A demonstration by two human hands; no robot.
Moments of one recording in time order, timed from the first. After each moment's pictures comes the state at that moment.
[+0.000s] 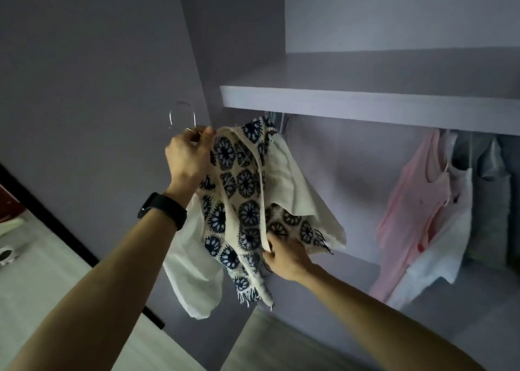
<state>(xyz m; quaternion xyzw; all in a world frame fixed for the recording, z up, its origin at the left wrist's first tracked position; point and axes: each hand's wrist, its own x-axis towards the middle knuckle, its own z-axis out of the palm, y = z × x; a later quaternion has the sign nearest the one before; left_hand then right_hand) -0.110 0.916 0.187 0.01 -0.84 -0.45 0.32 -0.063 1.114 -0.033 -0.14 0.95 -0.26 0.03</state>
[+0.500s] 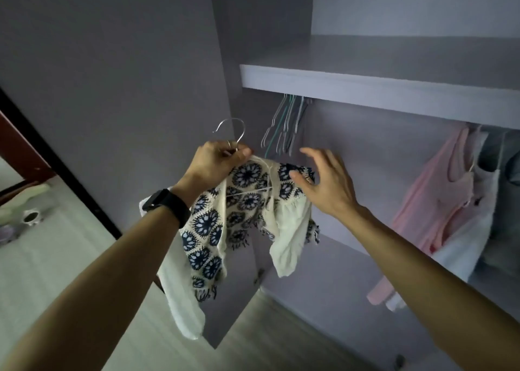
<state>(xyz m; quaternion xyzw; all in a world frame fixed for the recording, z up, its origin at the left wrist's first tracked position) -0.079 0.913 0.131 -0.12 -0.90 -0.41 0.13 -0.080 1.184 0.053 -0.17 0.88 -0.29 -0.32</state>
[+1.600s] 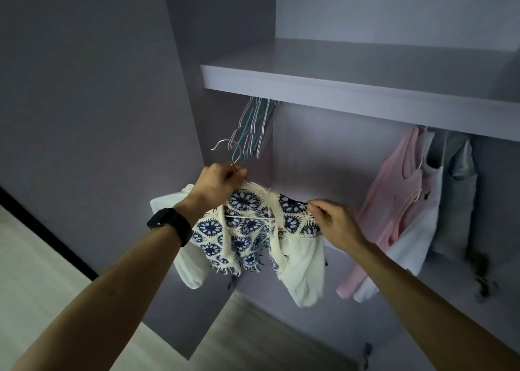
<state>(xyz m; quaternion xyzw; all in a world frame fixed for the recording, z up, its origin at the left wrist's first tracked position) -0.082 0.978 0.098 -0.13 -0.92 -0.35 0.07 -0.040 1.277 -0.005 -0.15 0.89 -0.39 -0.20</state>
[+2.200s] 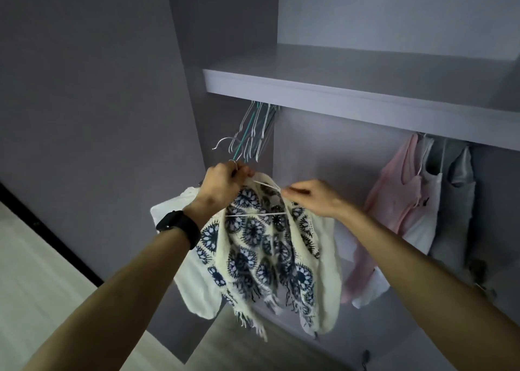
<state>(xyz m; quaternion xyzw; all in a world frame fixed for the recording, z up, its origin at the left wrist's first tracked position) -0.074 1.003 0.105 -0.09 -0.91 -0.38 0.11 -0.093 1.254 0.052 -0.17 0.92 -0.35 -0.02</state>
